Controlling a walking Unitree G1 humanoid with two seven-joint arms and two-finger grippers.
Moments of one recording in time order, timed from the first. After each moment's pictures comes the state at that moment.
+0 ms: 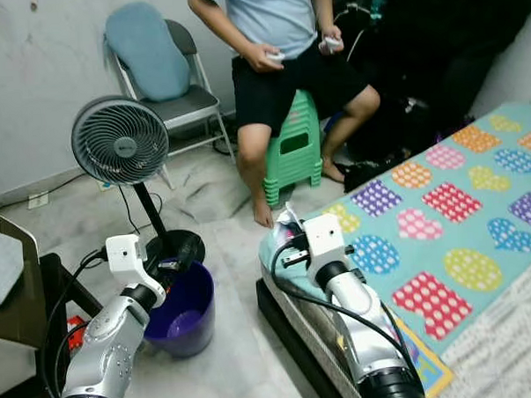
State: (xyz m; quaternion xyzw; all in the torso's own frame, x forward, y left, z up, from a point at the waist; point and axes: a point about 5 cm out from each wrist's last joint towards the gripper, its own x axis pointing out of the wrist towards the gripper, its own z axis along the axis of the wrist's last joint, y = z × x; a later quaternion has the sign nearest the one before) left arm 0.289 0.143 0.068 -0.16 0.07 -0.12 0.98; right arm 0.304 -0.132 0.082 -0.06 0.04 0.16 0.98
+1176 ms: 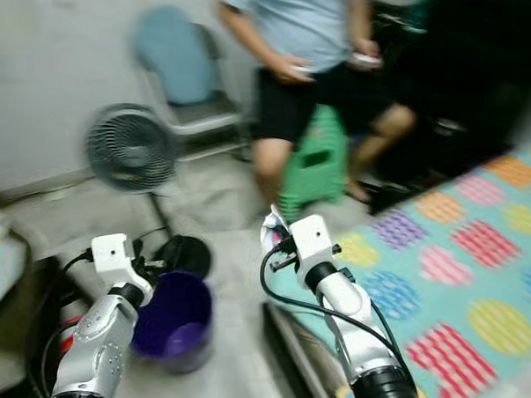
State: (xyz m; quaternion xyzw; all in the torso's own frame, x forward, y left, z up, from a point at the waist) left arm 0.294 0.158 0.067 -0.13 0.08 -0.06 0.99; right arm 0.304 -0.121 0.083 -0.07 0.03 0.20 0.98
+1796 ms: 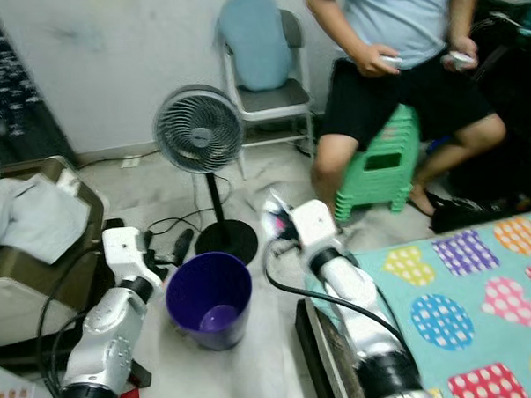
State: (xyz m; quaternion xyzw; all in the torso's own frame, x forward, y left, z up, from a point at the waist) left arm 0.301 0.148 0.073 -0.11 0.06 -0.09 0.99; right arm 0.316 -0.117 0.103 -0.09 -0.01 0.21 0.97
